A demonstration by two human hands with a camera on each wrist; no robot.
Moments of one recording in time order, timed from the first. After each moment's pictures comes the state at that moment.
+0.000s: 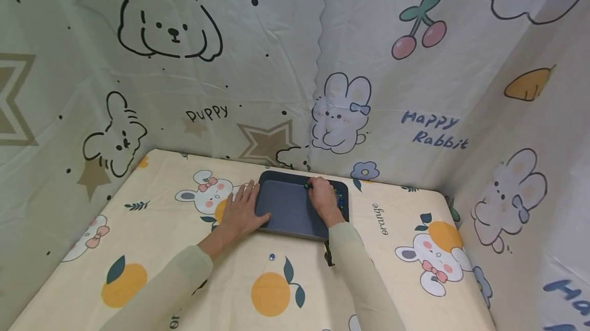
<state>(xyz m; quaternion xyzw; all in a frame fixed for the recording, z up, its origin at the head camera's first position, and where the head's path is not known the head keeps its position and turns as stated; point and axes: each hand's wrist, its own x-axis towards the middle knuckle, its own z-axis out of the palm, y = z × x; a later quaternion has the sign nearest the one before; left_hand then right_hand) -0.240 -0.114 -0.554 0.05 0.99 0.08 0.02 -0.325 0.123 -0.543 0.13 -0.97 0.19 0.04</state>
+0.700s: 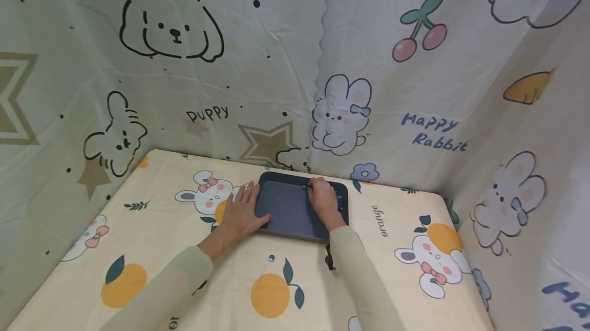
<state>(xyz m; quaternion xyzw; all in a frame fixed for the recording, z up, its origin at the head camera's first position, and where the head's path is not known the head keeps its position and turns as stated) -0.238 -0.113 -0.554 0.06 0.99 0.09 0.02 -0.318 0.125 -0.549 0.15 -0.96 0.19 0.11</state>
